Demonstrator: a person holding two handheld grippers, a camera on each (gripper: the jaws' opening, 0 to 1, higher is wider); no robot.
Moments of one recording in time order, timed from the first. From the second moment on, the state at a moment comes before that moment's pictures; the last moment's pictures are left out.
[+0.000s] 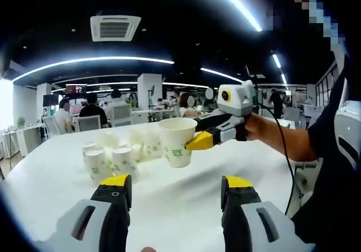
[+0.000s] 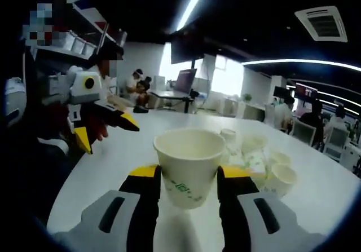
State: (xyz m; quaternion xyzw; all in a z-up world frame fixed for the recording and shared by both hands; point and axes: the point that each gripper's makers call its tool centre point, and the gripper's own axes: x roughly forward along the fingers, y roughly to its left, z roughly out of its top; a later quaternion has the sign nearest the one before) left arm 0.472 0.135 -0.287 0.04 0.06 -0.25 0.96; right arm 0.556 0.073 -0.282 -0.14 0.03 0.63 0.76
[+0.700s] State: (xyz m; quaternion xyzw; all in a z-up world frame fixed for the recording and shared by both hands) left arm 0.488 0.109 -0.276 0.01 0.04 -0.31 0.95; right arm 0.515 0.071 -0.291 -0.15 0.03 0.67 0.72
